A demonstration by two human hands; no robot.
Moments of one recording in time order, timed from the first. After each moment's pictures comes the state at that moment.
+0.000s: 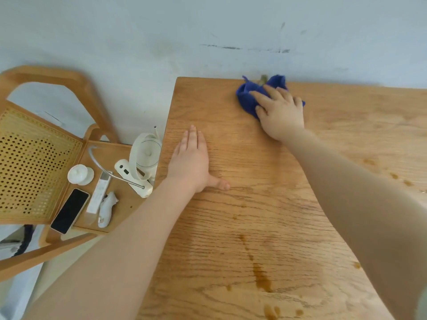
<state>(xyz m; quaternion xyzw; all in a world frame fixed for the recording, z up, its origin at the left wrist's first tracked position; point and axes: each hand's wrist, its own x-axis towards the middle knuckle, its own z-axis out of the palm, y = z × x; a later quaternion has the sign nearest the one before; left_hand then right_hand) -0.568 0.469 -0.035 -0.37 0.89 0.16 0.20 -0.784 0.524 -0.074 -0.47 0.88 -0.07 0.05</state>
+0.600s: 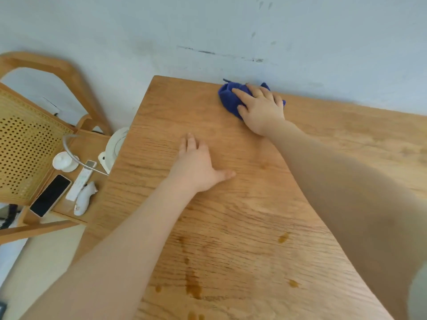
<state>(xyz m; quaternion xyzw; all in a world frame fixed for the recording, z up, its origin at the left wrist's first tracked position) -0.643 0.531 -0.026 -0.46 0.83 0.28 0.17 -0.839 0.526 -0.071 -0.53 0.84 -0.05 0.12</state>
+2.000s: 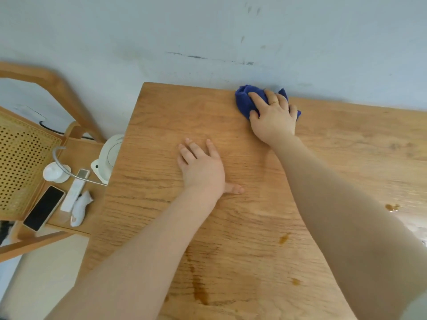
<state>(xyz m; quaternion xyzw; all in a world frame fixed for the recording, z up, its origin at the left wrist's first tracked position) -0.670 0.540 -0.038 -0.46 0.84 0.16 0.25 -0.847 0.552 -0.069 -0.41 0.90 -0.09 0.09</state>
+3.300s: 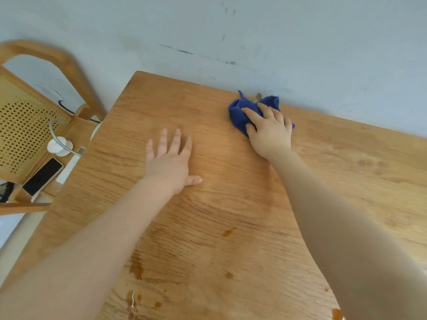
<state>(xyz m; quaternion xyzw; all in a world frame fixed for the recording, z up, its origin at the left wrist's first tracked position) -0.670 0.575 -0.024 -0.46 0.84 0.08 0.26 -0.883 0.615 -0.072 -0.51 0.85 -0.11 0.11</state>
